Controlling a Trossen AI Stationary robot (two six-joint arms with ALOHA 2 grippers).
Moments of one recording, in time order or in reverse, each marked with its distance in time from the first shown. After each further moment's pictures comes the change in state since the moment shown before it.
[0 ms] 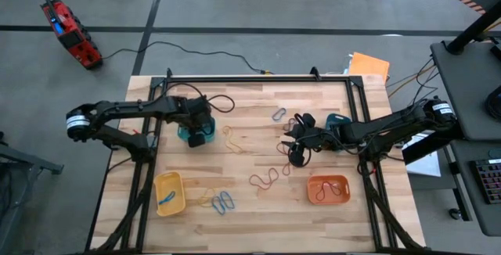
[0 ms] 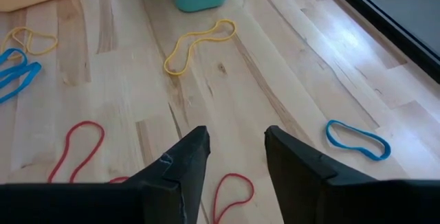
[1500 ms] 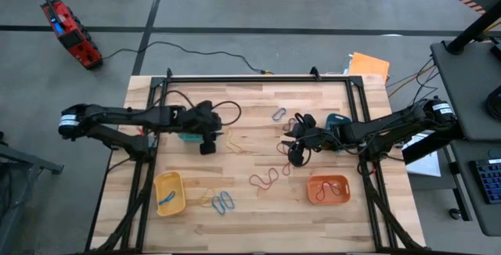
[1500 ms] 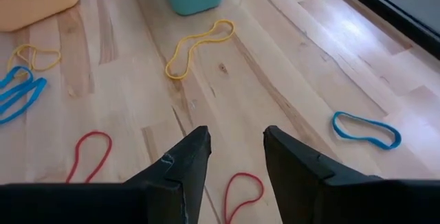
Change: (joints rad) left arm -0.275 -0.093 0.055 0.314 -0.068 0.023; right arm 0.000 0.000 -0.002 0.003 0.000 0.085
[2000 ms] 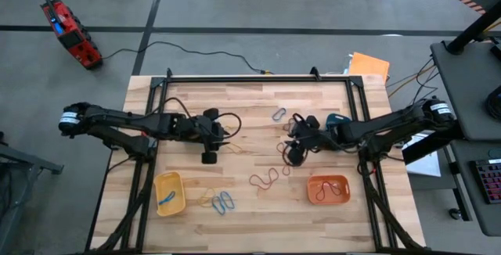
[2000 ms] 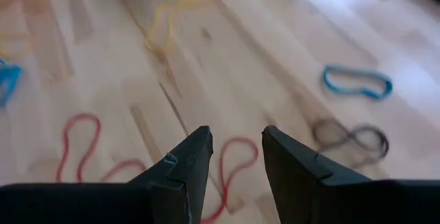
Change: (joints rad) left arm -0.122 0.003 -0.003 0.117 -0.006 0.026; right arm 0.000 0.038 0.067 -0.196 -0.008 0.159
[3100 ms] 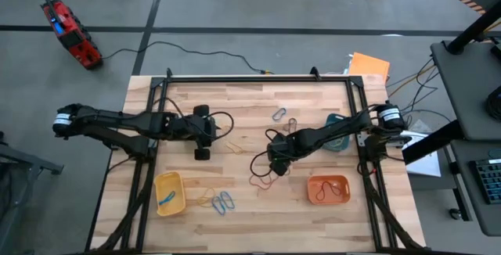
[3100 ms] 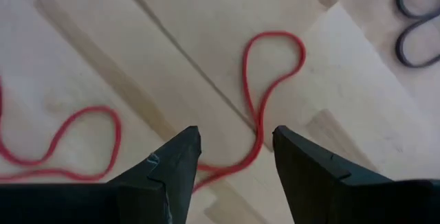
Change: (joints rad) left arm 0.005 -0.111 -0.040 -0.107 -0.109 0.032; right arm -0.014 0.522 0.387 -0.435 -0.203 0.288
